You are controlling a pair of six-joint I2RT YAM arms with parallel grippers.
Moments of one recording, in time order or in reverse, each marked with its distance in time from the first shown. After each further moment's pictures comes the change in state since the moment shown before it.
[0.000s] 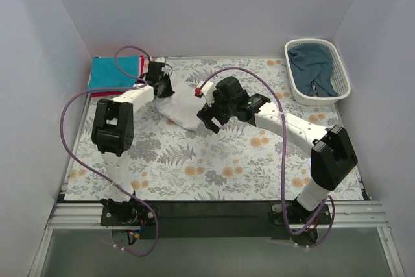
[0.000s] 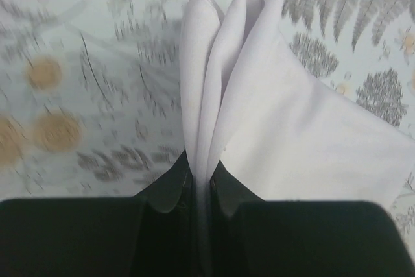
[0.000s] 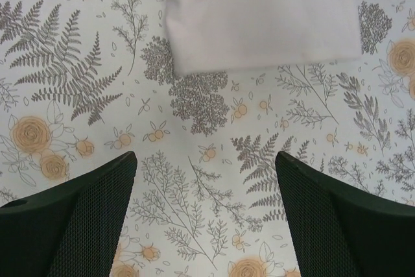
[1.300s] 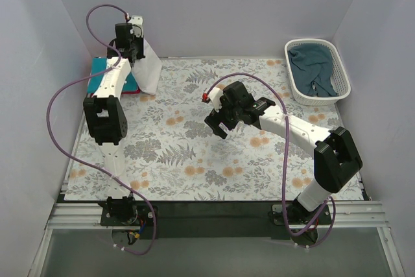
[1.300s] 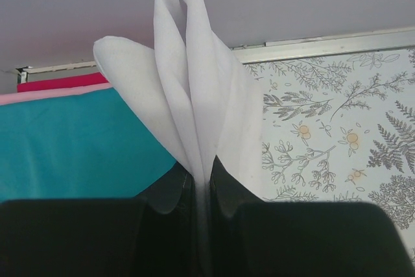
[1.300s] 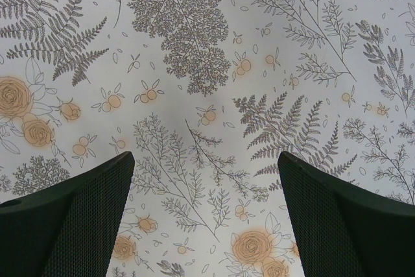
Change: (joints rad) left arm 0.207 0.200 0.689 -0.195 0.010 0.490; right arm -0.050 -0.050 -0.110 -0.029 -0.012 -0.018
